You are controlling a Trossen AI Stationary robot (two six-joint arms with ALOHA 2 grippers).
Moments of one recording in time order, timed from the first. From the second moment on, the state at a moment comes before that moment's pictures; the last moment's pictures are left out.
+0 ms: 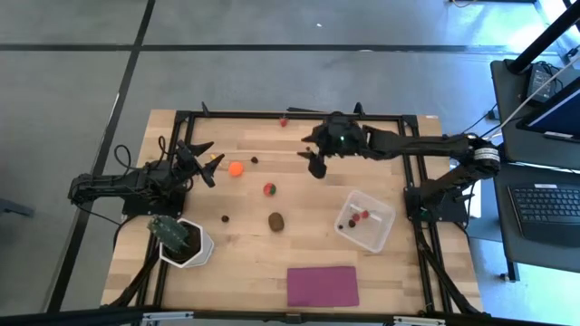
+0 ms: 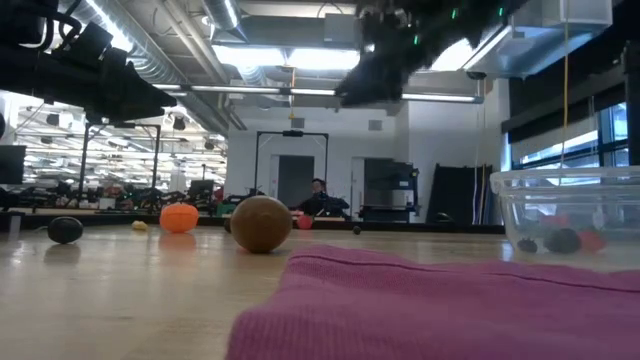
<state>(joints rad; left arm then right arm) 0.05 0.00 0.05 -0.07 -0.69 -0.08 -0.27 1.49 1.05 -0.05 0.01 -0.01</state>
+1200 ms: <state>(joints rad) 0.05 0.00 0.05 -0.07 -0.69 -0.08 -0.50 1.89 0.87 0.42 0.03 0.02</state>
